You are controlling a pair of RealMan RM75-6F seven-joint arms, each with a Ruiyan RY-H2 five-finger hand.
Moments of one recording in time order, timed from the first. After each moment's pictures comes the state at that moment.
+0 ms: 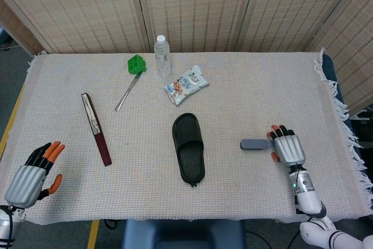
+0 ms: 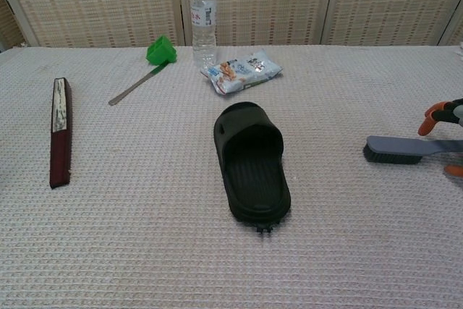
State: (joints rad) left arm -0.16 -1.14 0.02 -1.53 1.65 1.49 -0.04; right arm 0.37 -1.67 0.13 -0.94 -1.39 1.13 -0.23
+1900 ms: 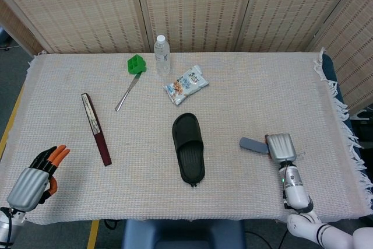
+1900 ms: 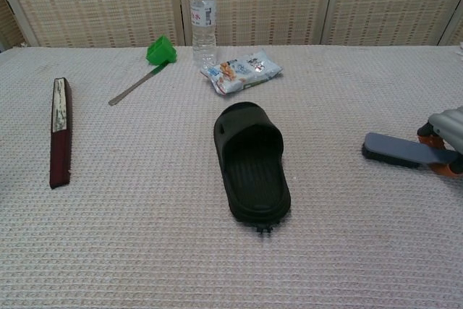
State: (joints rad) left arm -0.17 -1.12 0.05 -1.53 1.70 1.49 -0.11; right arm 0.43 -1.70 0.17 -1.01 -1.22 1.02 -0.46
